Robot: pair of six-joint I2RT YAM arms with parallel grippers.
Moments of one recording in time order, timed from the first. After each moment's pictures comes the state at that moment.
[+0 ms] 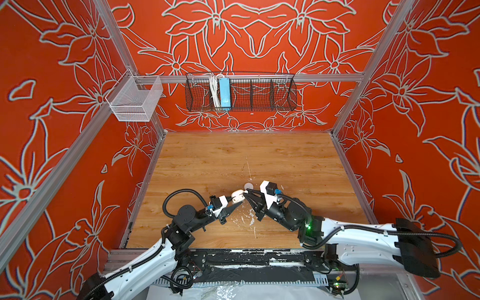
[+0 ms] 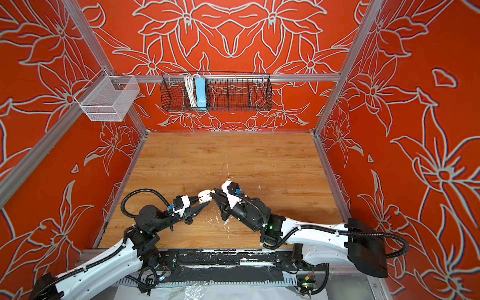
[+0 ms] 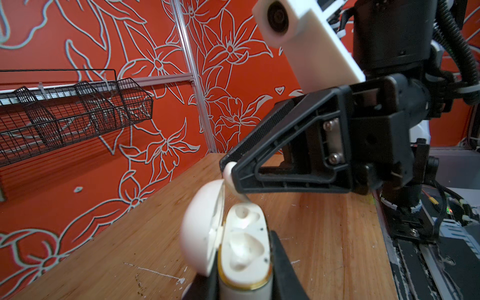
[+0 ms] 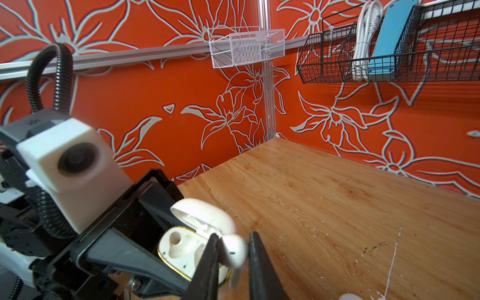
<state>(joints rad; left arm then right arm) -0.66 0.58 0.17 0.55 0.40 0.16 1.19 1.11 0.52 0.66 0.22 0.16</state>
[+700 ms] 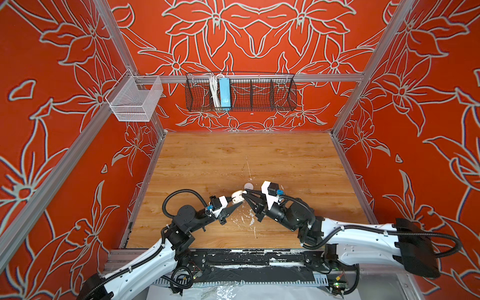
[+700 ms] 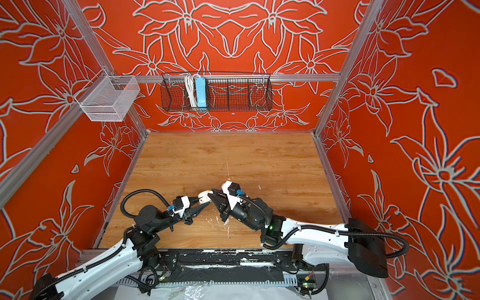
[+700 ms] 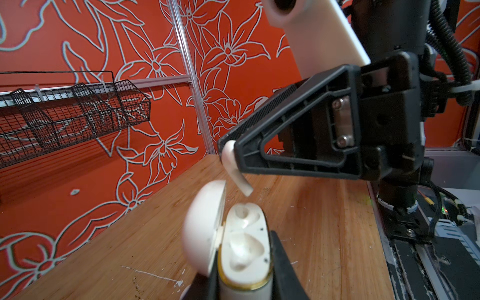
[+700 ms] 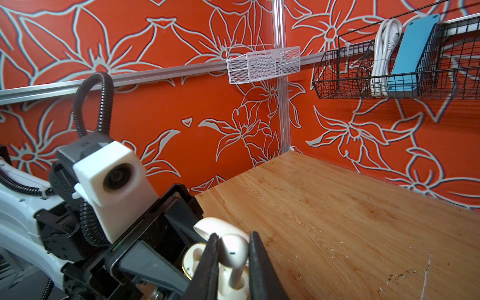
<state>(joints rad) -0.66 0.57 0.17 0.55 0.40 0.16 1.19 1.12 0.52 0.73 0.16 0.16</state>
